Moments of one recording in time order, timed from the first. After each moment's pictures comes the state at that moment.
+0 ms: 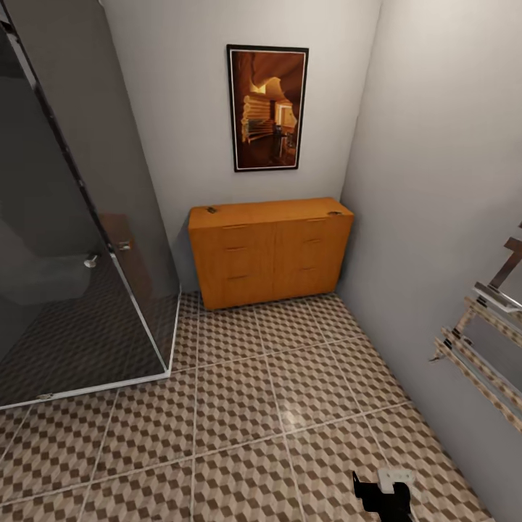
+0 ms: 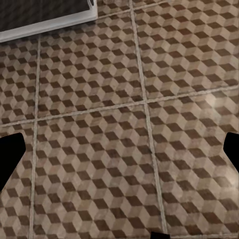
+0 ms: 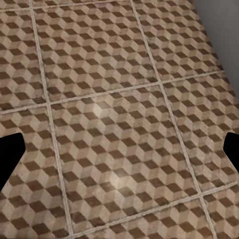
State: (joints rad) left arm -0.36 -0.01 -0.26 0.07 0.20 -0.70 0.25; right arm -0.48 -0.07 0.15 -0.02 -0.14 -0.51 -0.08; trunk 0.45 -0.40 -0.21
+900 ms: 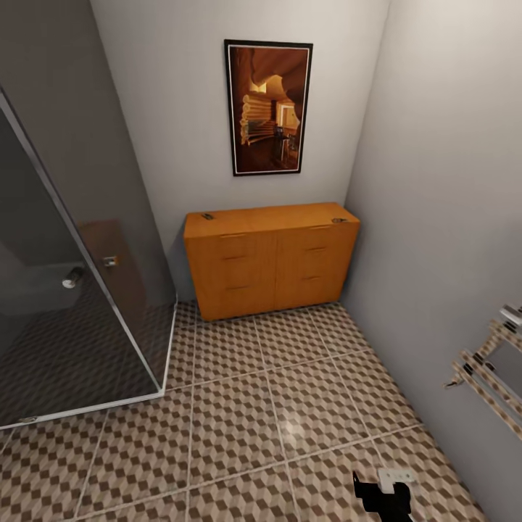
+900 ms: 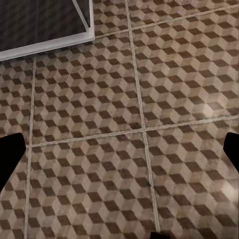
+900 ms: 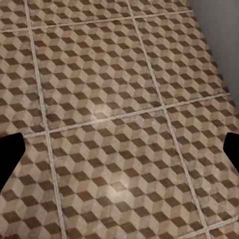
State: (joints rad) left arm -0.36 -0.01 -0.26 0.07 0.20 -0.70 0.25; right arm -0.48 -0.07 0.15 -0.02 -0.14 -0.51 -0.08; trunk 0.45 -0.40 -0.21
